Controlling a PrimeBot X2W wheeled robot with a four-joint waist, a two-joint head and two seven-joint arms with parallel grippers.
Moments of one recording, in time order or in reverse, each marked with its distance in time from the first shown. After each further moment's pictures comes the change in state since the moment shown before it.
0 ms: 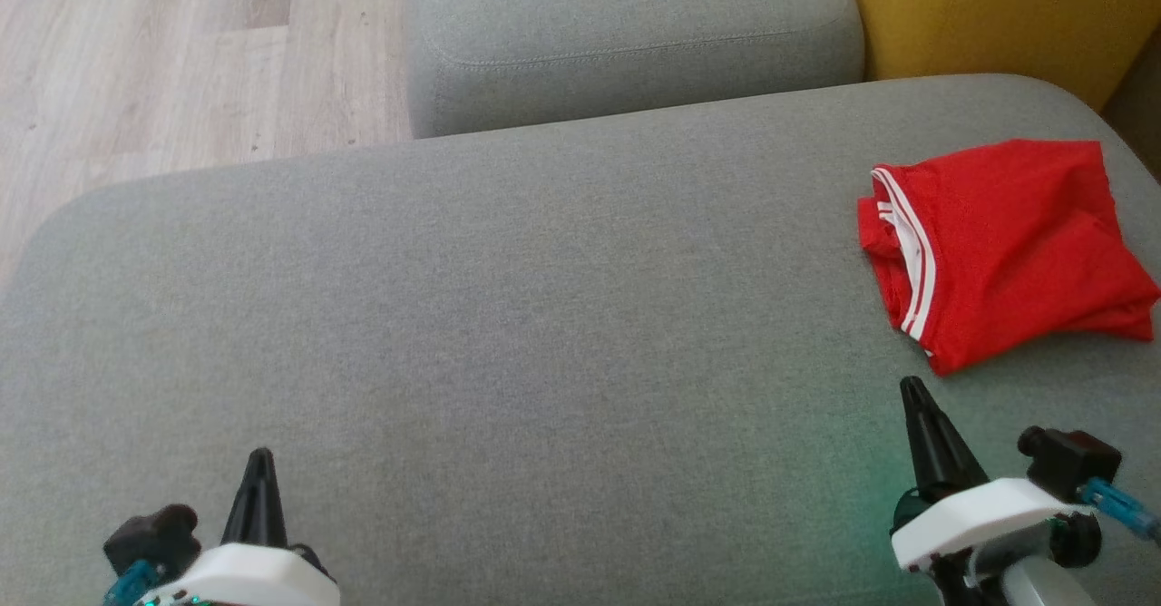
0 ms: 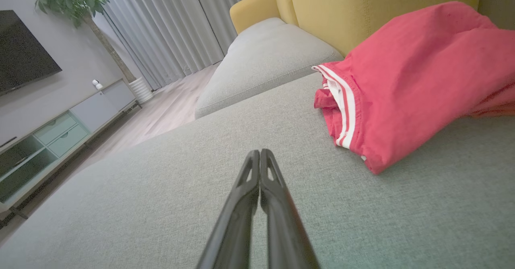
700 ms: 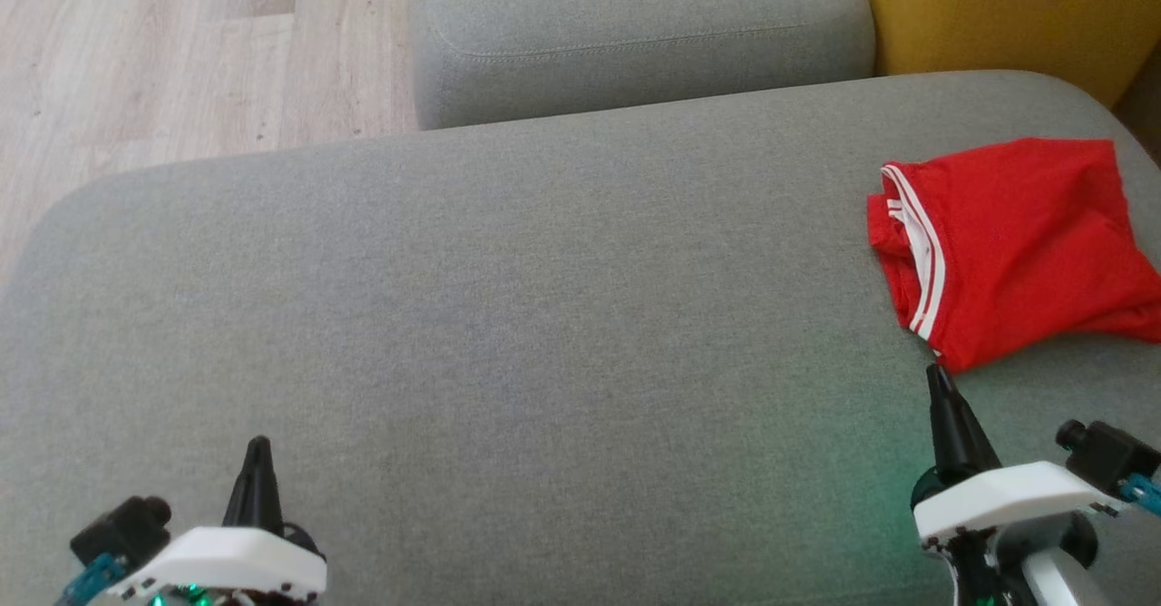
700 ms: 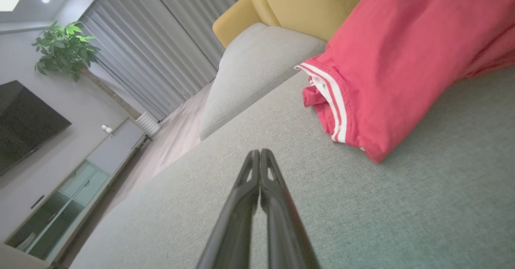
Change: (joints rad) left arm -0.021 0.000 0.006 -0.009 -0.239 -0.022 0.057; right arm -0.003 0.030 -0.068 -0.029 0.195 0.000 0.058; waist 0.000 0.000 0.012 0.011
